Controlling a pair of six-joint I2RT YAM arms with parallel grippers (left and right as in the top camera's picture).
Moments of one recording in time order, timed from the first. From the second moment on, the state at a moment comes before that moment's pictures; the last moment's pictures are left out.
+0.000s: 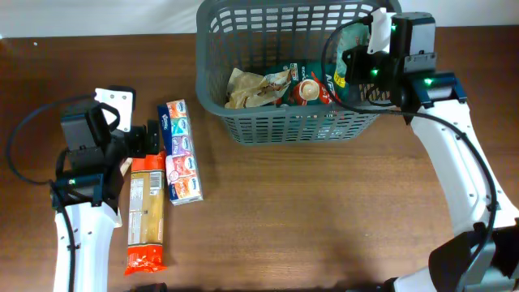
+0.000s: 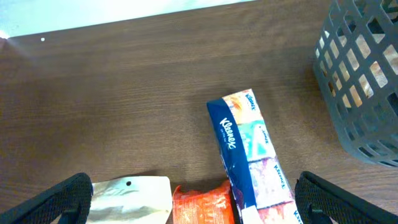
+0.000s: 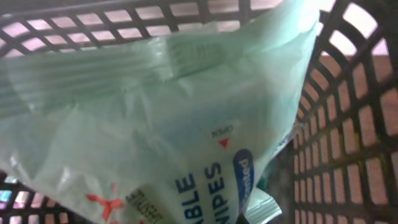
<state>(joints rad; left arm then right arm) 0.15 1.20 1.03 -0.51 0.06 0.22 0.11 1.67 1.57 -0.58 -0.21 0.13</state>
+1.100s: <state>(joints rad) 0.15 1.19 1.03 -0.50 -0.04 0.24 0.01 1.35 1.96 -1.06 0.55 0.06</state>
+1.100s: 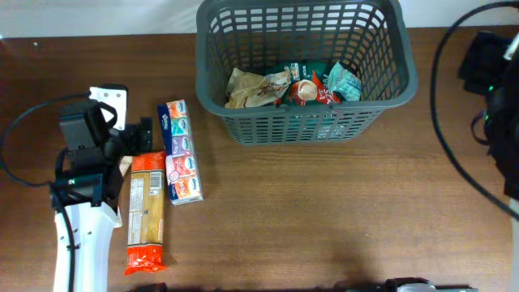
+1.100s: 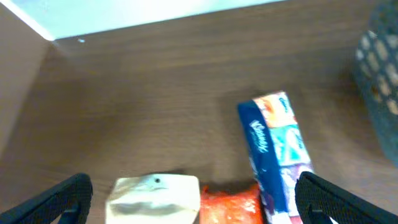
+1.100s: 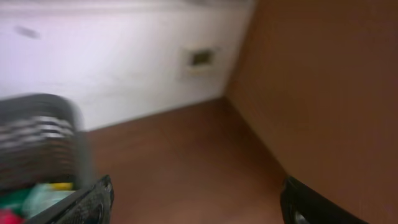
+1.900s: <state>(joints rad) 0.15 1.32 1.03 -0.70 0.36 0.00 -0.49 1.35 1.42 -1.12 0.08 0.19</state>
